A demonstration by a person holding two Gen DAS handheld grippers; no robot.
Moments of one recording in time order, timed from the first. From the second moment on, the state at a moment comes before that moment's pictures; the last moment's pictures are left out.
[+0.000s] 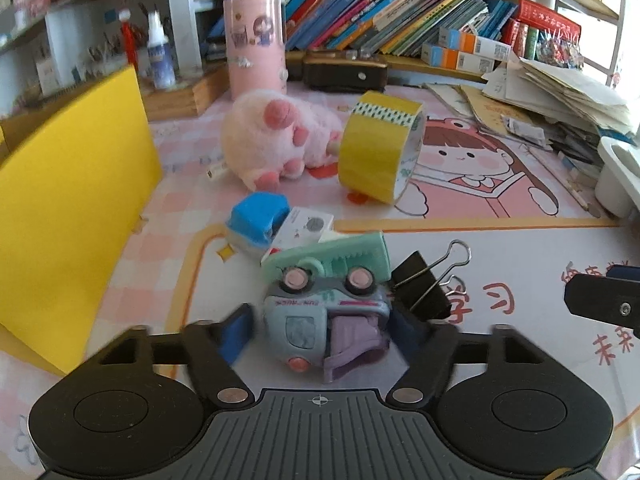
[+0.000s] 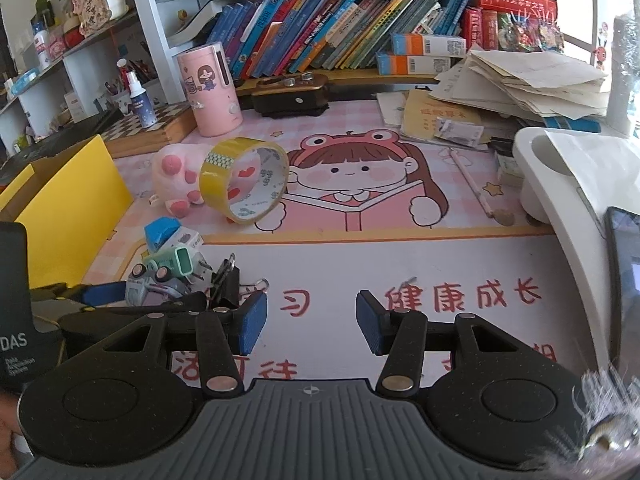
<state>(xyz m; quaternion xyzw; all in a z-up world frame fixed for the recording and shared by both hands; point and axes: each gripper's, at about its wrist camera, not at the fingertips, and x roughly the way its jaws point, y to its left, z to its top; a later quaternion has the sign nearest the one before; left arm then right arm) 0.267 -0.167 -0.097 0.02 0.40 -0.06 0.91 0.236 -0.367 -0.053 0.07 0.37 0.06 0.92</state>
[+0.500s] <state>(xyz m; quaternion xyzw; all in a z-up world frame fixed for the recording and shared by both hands) 0.212 -0.116 -0.053 -0.07 0.38 -0.03 0.92 0.280 -0.333 -0.071 0.08 0.38 0.14 0.91</state>
